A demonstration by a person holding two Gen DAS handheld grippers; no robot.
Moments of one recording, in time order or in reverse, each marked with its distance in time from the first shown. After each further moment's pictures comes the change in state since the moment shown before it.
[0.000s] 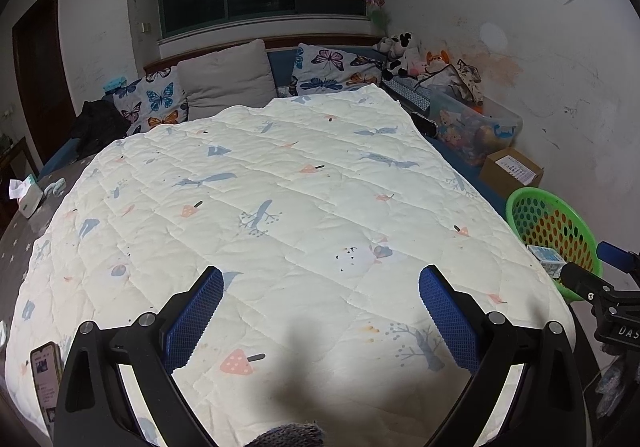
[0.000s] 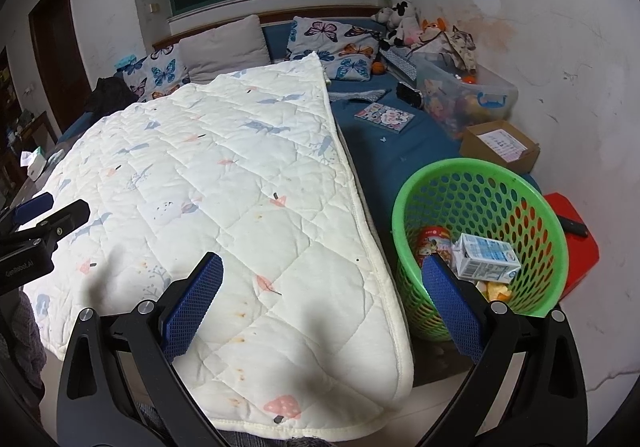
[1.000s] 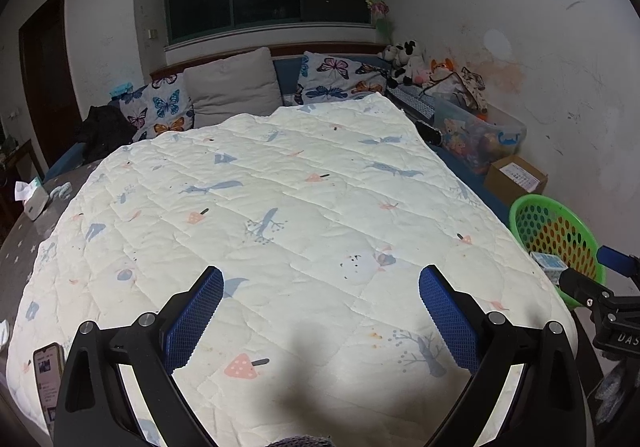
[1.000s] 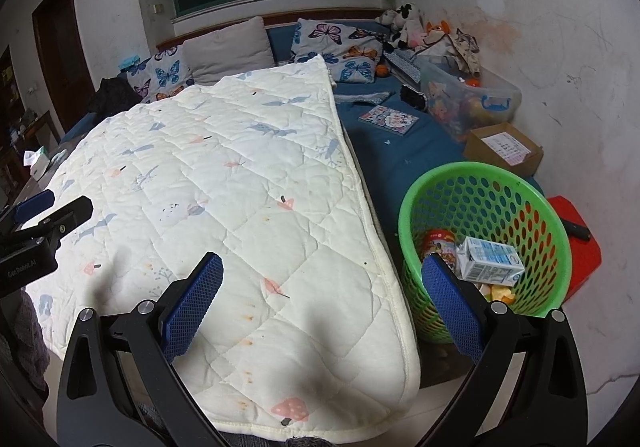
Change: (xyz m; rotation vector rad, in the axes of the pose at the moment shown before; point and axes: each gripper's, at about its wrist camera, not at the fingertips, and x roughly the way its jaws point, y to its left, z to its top) left arm -0.004 -0.001 0.002 -0.010 -0.029 0.019; right arm 0.001 0.007 0.003 -0.009 -0.006 0.014
